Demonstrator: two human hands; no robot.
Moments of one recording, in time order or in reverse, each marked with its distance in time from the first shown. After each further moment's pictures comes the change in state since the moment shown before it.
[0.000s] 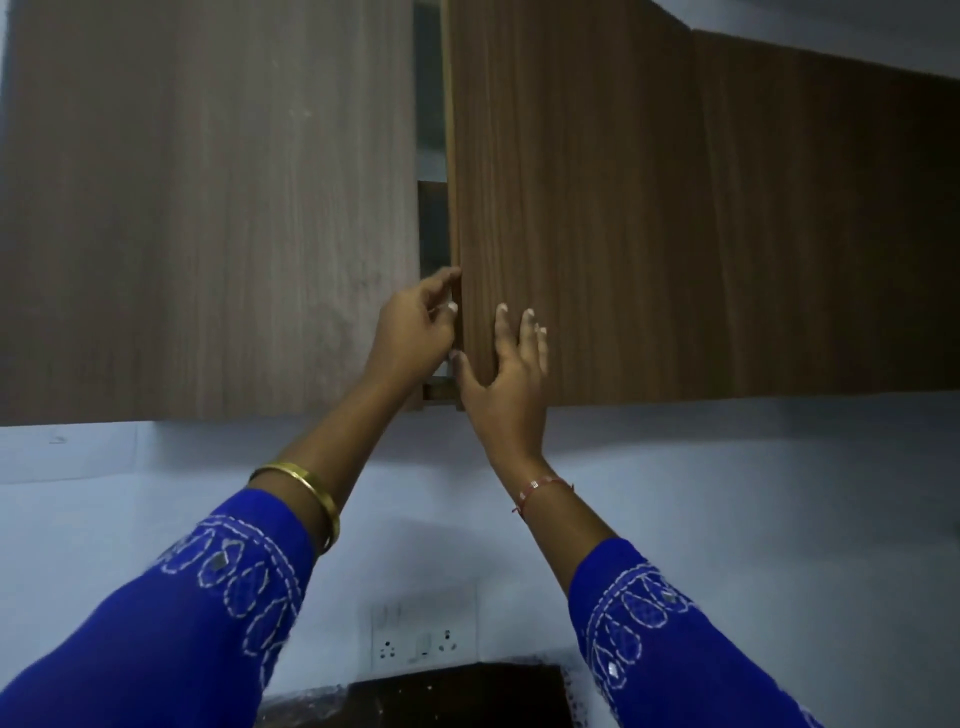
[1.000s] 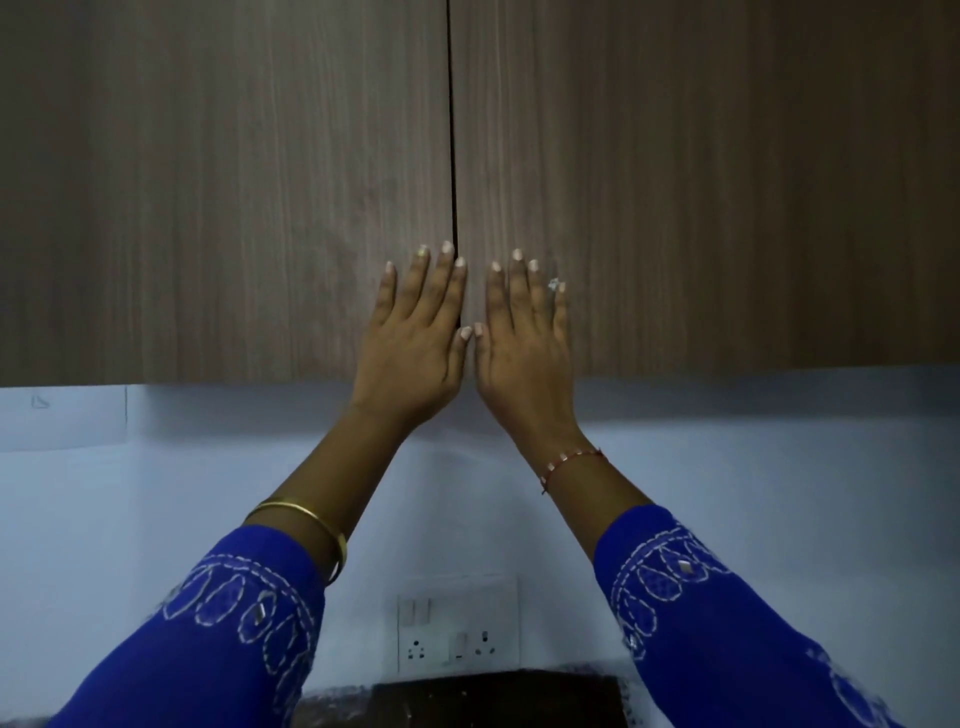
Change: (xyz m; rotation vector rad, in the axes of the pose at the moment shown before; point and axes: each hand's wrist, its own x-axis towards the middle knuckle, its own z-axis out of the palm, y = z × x) left_hand -0.007 -0.159 0.040 0.989 -0.035 0.317; right_hand 0.042 0.084 0.123 -0.519 0.114 -0.436
